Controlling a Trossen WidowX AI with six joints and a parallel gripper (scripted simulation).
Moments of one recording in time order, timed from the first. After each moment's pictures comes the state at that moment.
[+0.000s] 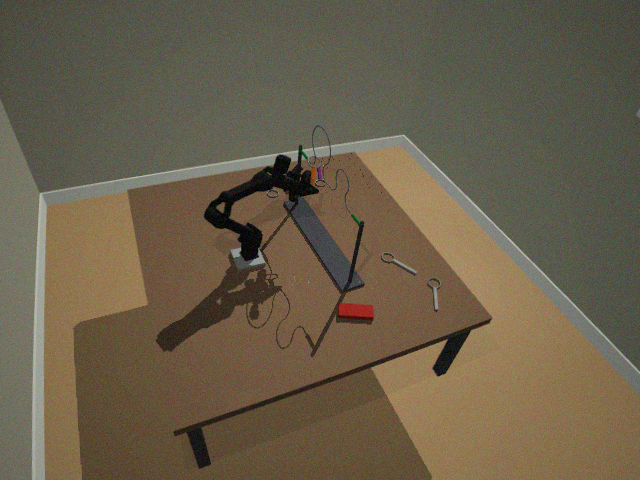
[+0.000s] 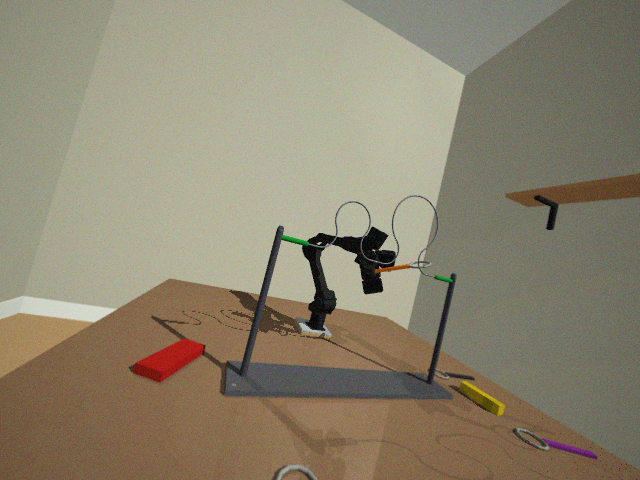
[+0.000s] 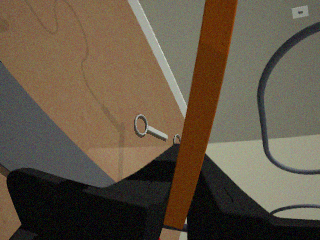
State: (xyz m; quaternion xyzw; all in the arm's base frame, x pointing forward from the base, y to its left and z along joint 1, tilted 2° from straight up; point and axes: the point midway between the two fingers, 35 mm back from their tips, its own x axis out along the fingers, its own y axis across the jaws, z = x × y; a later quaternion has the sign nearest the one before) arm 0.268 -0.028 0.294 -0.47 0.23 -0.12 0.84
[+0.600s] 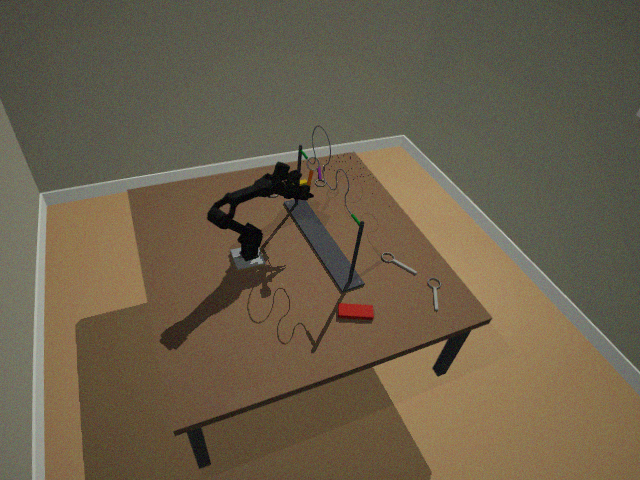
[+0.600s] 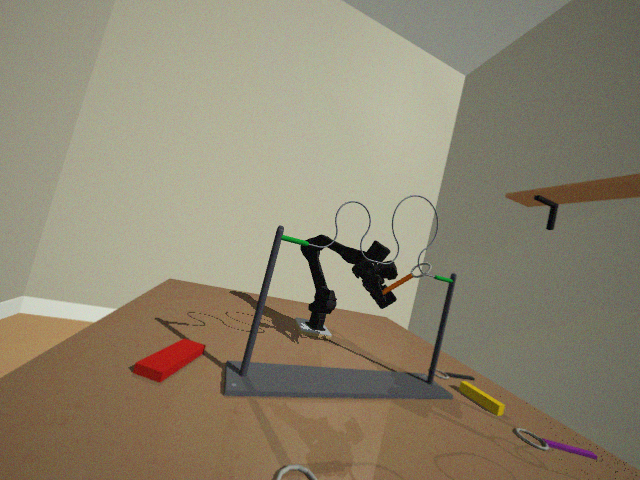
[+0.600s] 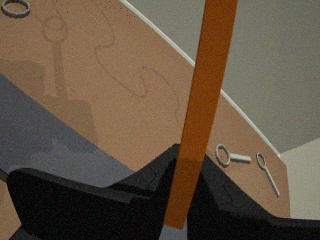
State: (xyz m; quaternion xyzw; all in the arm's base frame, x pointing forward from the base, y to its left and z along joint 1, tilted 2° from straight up) arm 0.280 0.017 0.237 -0.27 0.21 -0.06 0.94
